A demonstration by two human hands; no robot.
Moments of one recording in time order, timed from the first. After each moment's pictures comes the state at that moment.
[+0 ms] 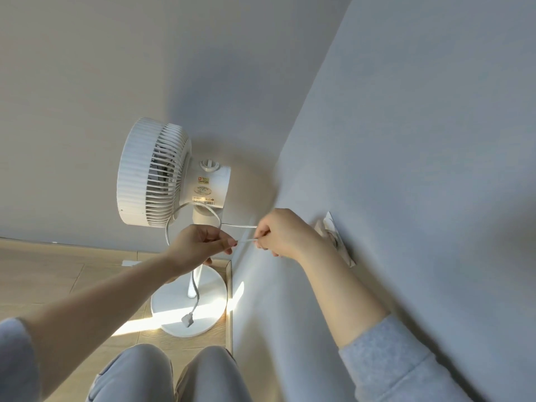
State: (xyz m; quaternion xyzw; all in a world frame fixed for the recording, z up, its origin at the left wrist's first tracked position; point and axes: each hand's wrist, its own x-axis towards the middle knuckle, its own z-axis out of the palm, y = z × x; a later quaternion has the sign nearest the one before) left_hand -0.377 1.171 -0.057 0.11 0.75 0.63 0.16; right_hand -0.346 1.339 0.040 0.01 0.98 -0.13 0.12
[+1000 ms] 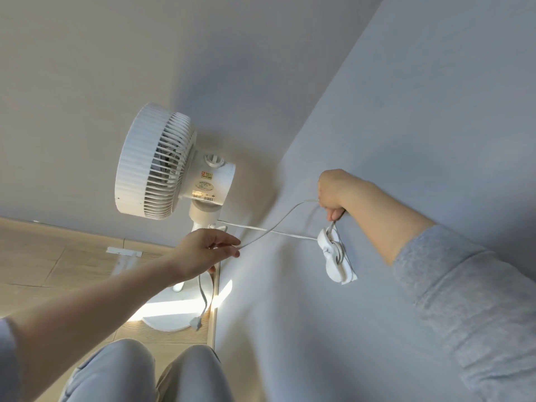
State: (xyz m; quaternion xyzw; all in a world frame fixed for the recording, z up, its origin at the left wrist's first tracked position) left_hand -0.373 1.173 -0.062 0.15 0.75 0.62 0.18; right_hand -0.432 1.403 0.093 0.22 0.95 0.10 0.19
